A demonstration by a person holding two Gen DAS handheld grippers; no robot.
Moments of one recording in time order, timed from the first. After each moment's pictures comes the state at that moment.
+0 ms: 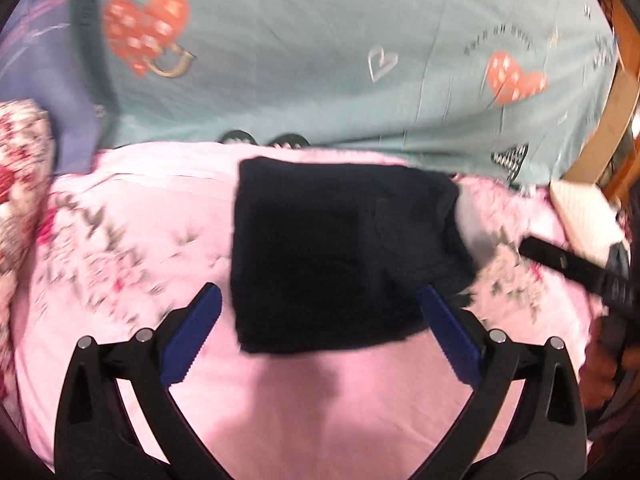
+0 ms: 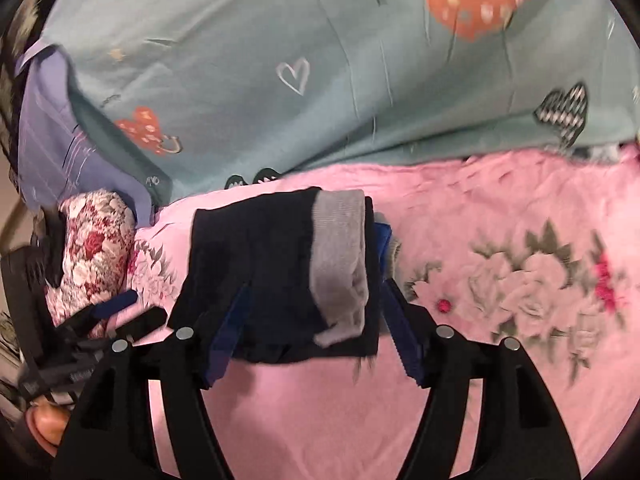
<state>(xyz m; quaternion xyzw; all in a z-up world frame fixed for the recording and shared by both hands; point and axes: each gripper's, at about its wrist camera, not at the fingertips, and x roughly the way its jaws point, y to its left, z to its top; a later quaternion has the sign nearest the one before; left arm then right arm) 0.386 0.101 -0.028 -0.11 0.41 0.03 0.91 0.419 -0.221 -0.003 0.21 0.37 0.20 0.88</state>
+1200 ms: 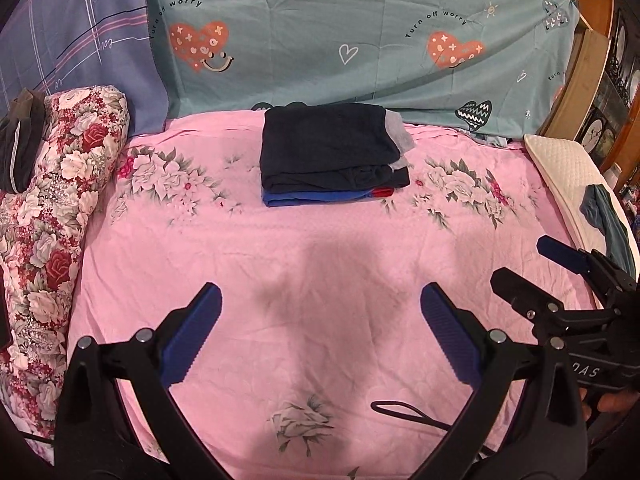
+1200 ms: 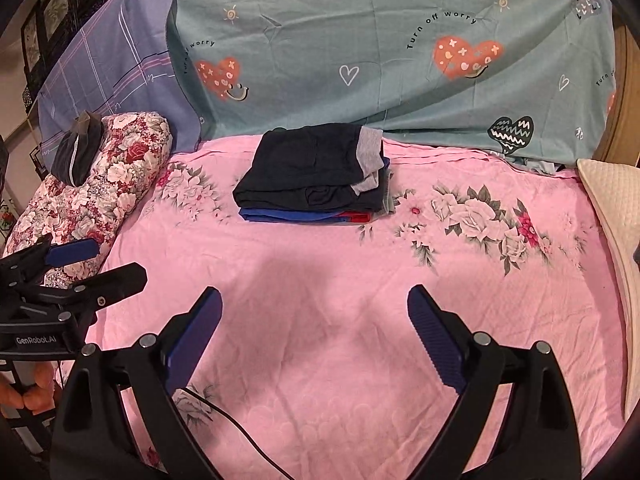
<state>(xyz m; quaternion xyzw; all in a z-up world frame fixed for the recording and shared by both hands) 0.178 0.023 0.033 -0.07 0.43 0.06 0.90 0.190 -0.193 0.033 0.11 0.36 0.18 0.91</state>
